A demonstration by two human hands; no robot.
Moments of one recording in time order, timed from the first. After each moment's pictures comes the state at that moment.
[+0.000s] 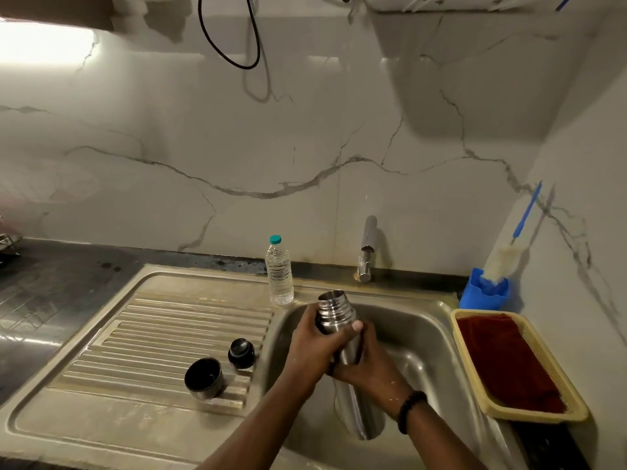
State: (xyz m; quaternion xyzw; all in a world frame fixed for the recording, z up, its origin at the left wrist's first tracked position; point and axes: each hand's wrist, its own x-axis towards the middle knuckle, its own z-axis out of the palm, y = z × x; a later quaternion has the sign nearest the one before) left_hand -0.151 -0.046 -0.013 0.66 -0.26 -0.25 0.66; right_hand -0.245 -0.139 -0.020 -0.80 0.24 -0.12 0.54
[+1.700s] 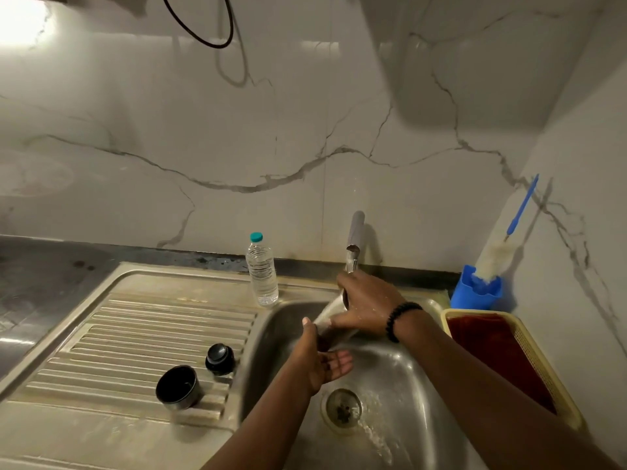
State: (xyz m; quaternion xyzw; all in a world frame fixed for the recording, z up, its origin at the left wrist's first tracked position) left_hand -0.125 -0.112 -0.070 0.50 0.11 -0.54 0.66; right_hand -0.193 -0.220 0.048 -0.98 0.17 0.01 0.12
